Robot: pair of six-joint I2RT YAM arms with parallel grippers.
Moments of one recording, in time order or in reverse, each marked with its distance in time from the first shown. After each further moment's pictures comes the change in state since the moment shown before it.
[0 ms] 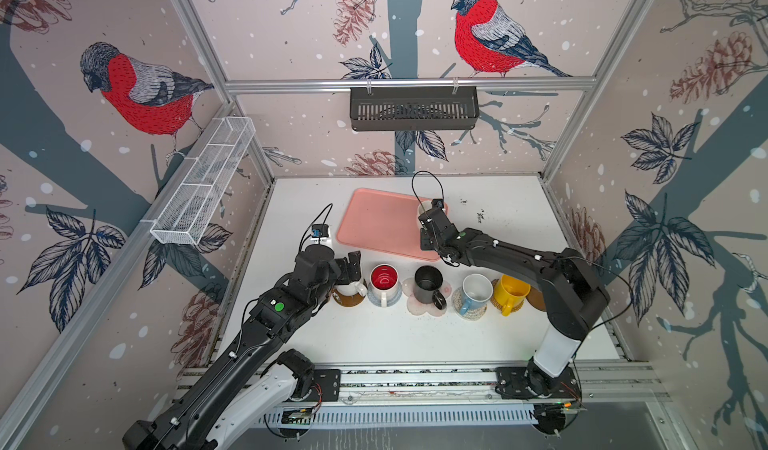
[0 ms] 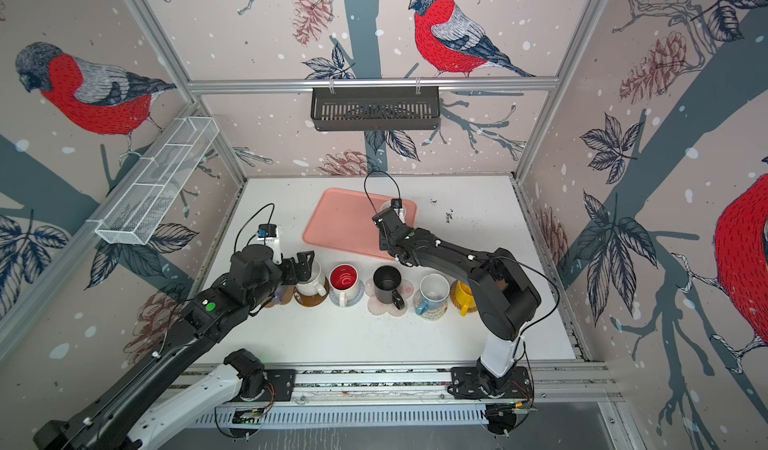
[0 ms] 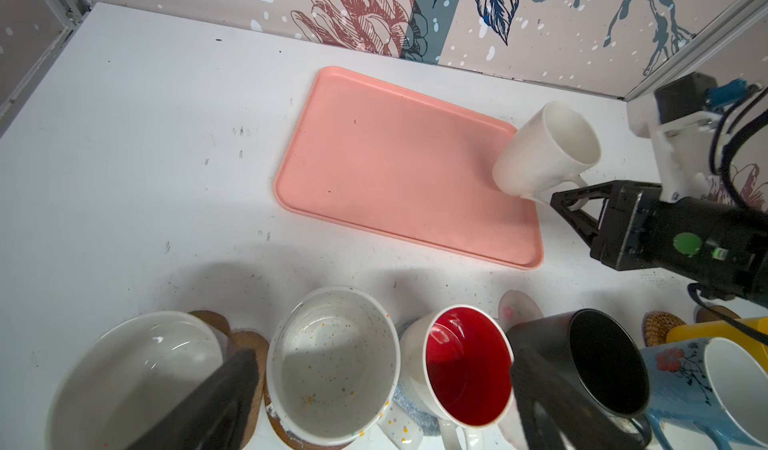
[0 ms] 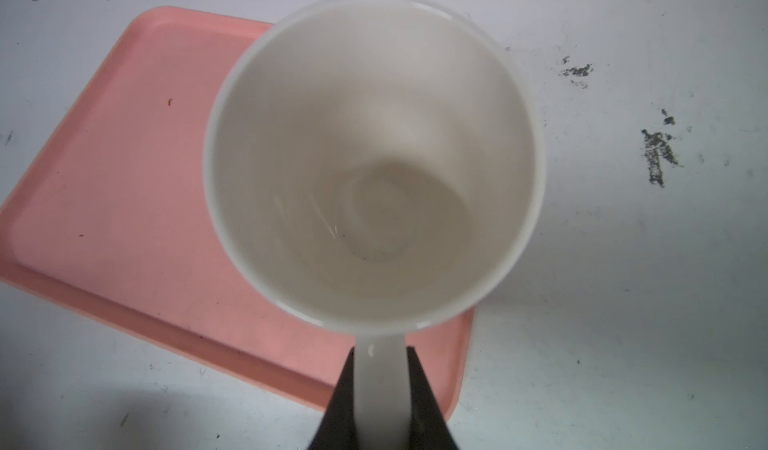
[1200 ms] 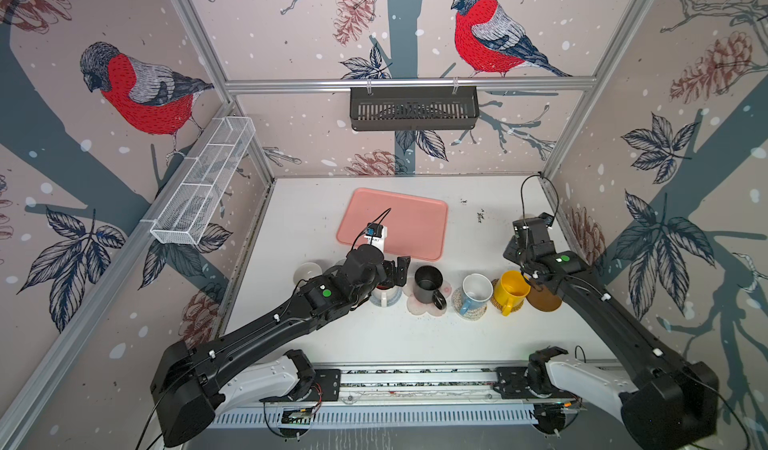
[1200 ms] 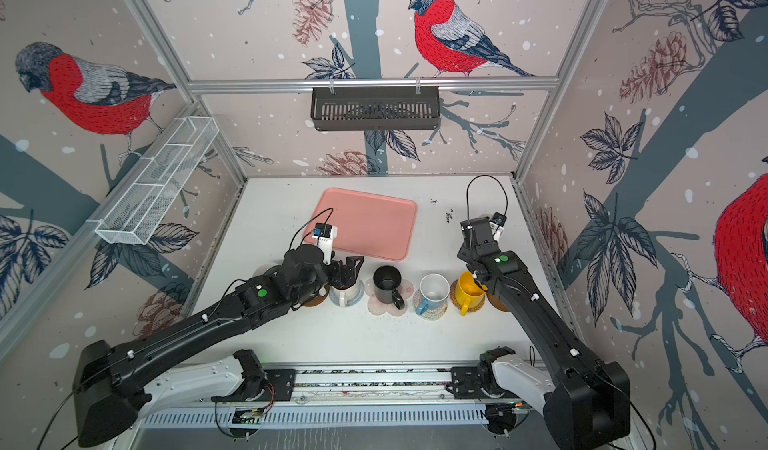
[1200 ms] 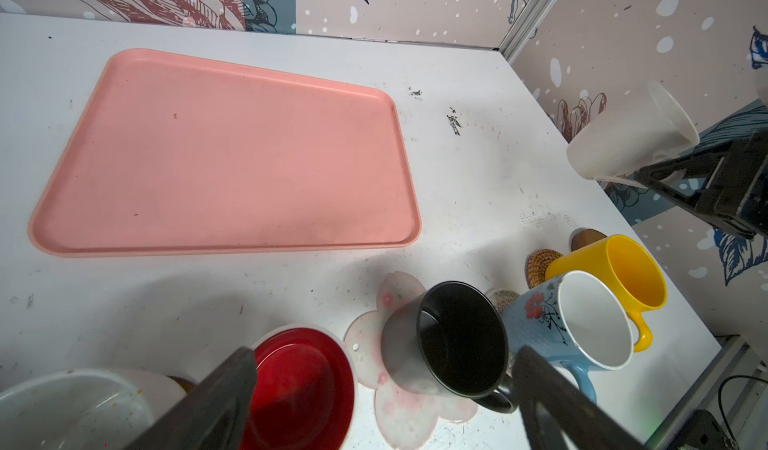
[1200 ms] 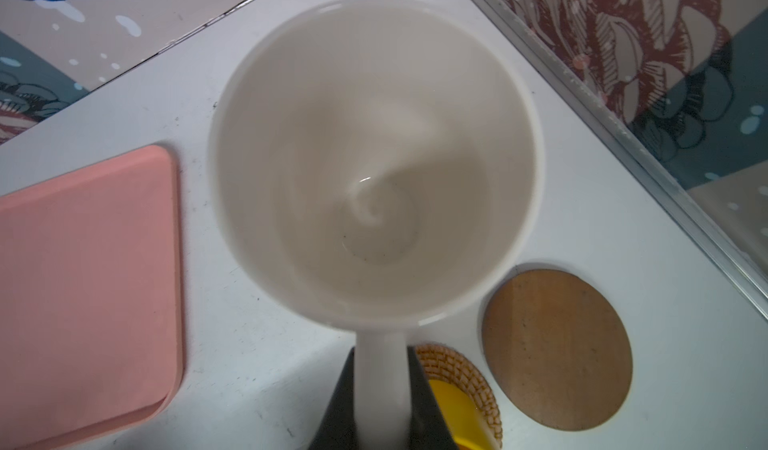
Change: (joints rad) left arm -0.326 0.264 0.013 0.295 -0.026 -0.069; right arm -0.471 -0.682 -0.350 -0.392 0.019 0.161
